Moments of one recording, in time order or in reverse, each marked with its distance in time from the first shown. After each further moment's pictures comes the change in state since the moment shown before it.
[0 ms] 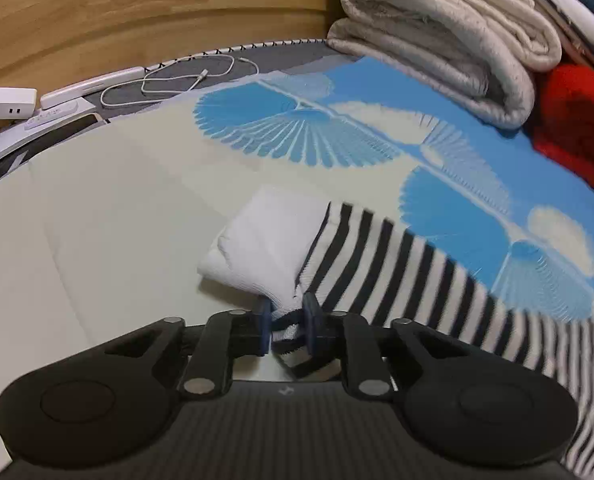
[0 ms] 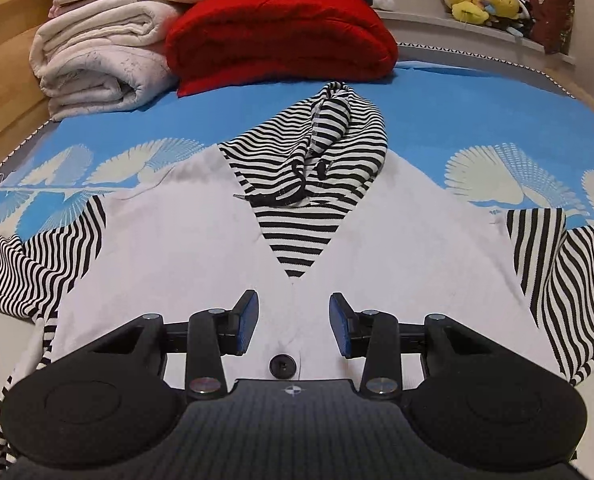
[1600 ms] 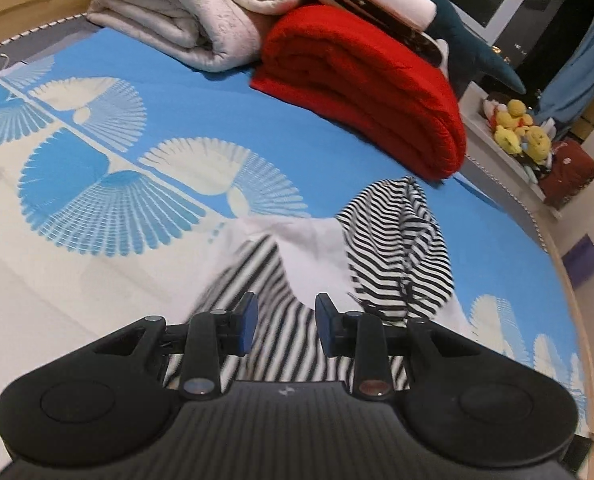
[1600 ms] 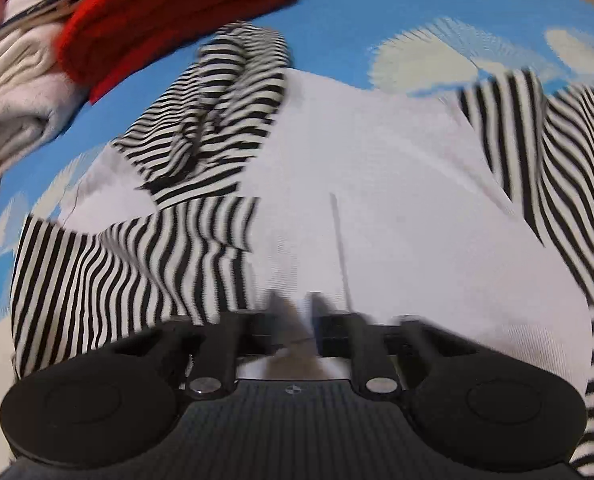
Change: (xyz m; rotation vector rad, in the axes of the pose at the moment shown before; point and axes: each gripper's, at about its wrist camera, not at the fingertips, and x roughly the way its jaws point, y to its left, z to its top) left arm -0.178 -0.256 -0.026 0.114 0.181 -0.507; right arm 0.056 -0.068 -0.004 0.283 0.106 -0.007
